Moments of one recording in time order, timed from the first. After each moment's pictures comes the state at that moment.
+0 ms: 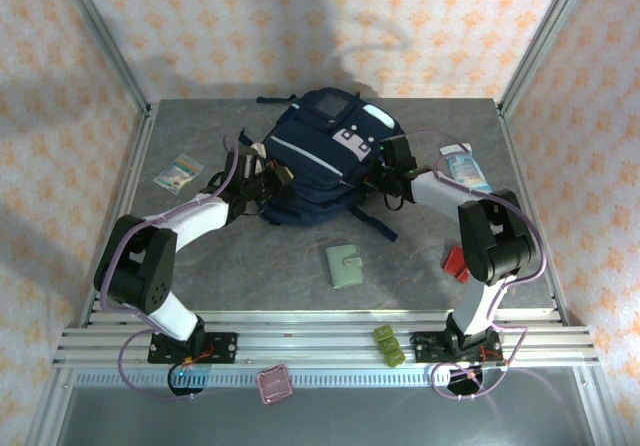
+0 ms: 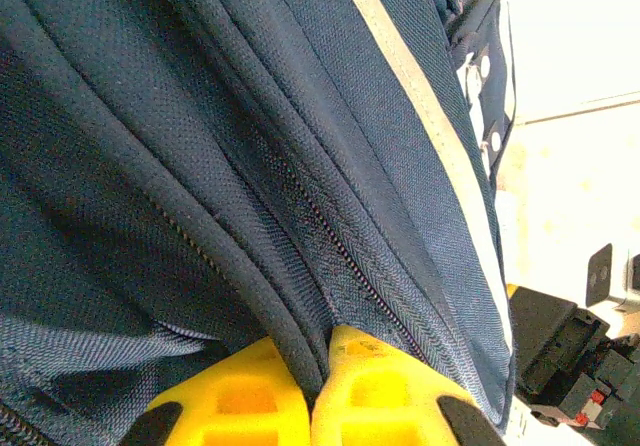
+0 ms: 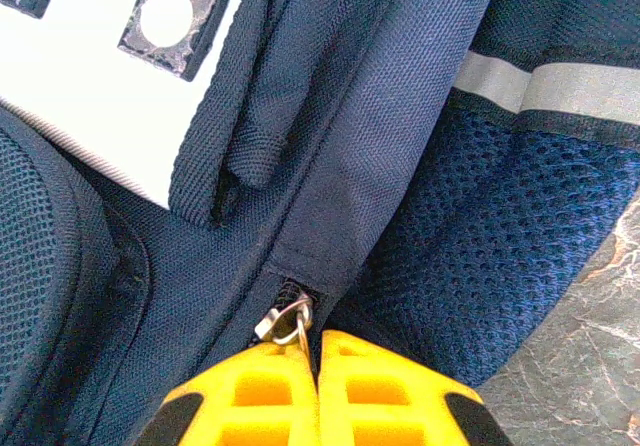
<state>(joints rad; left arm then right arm) -0.29 1.59 0.89 0.11 0.28 -0.93 0.35 1.78 1.11 -0.18 -0.07 0.72</state>
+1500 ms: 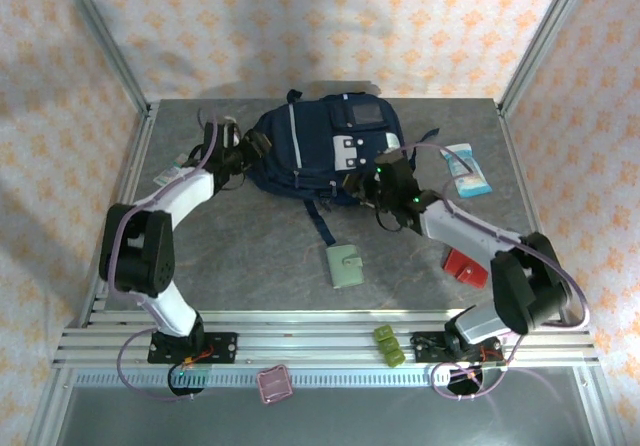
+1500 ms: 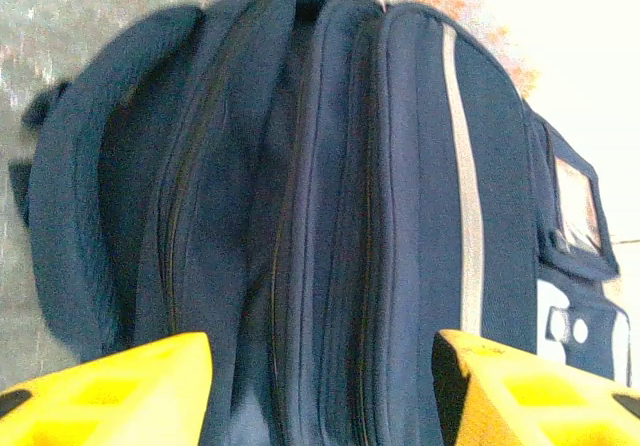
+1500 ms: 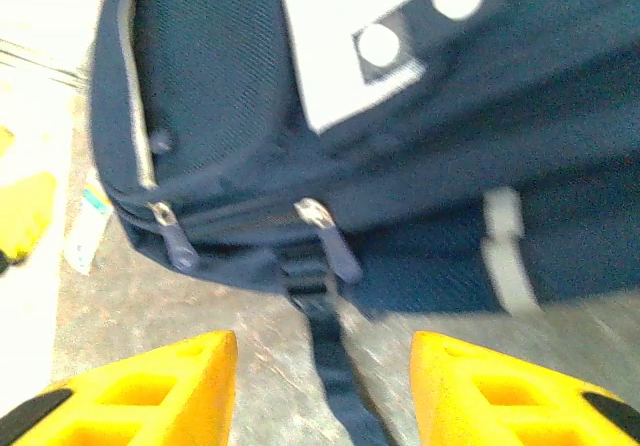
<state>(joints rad) -0.13 1.66 1.10 -0.07 0.18 -0.78 0.52 1.48 0.94 -0.10 -0.13 0.86</state>
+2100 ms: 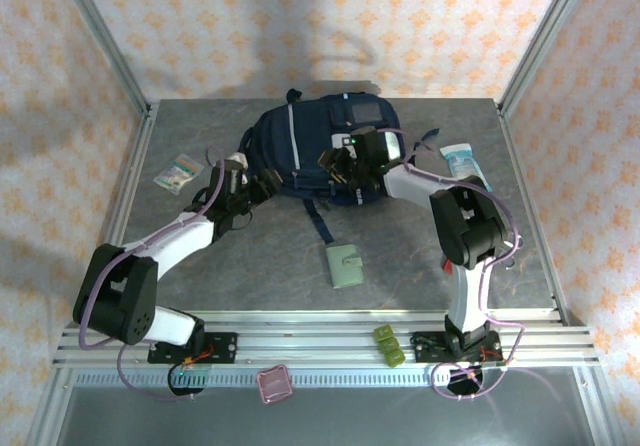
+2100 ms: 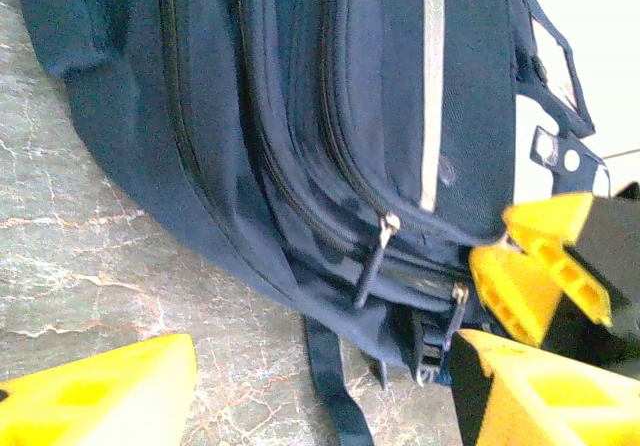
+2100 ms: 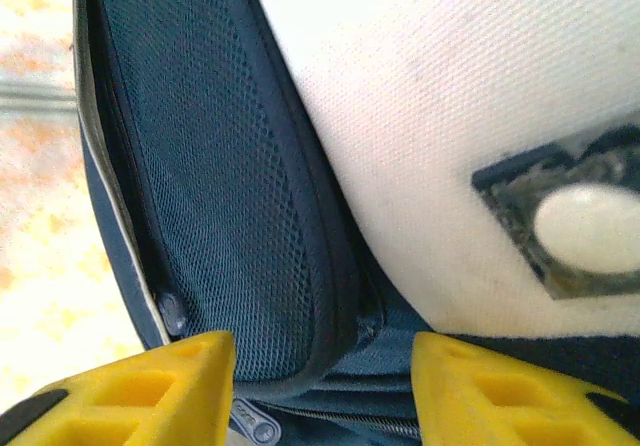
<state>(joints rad) -0.27 1.40 0.72 0.09 0.13 -0.84 0.47 1.98 1.32 -0.02 -0.33 1.09</state>
